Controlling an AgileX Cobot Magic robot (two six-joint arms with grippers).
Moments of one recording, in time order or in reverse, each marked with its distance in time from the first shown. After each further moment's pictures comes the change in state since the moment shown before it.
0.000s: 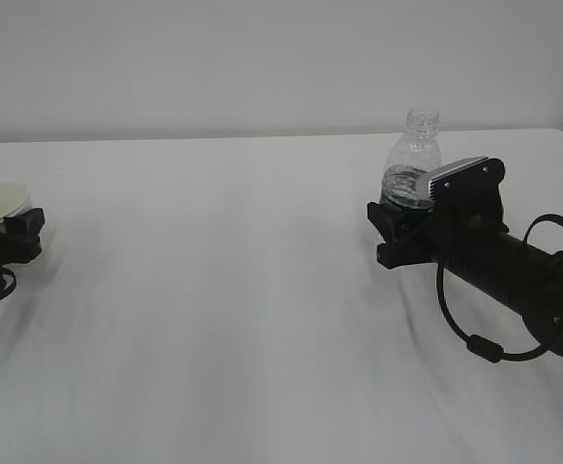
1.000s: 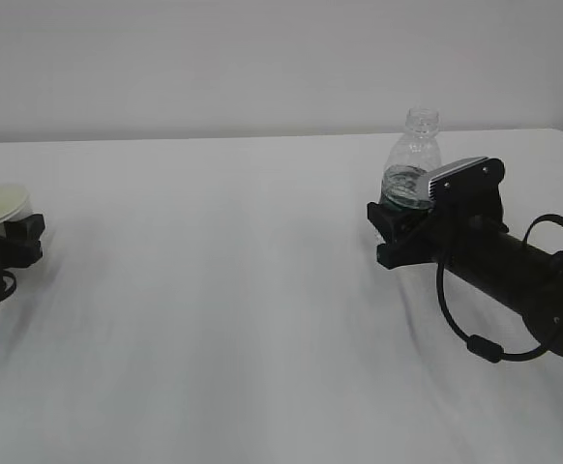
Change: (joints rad) left arm 0.000 0.000 0.000 0.000 0.036 -0.012; right arm 0.000 0.000 0.000 0.000 0.000 0.001
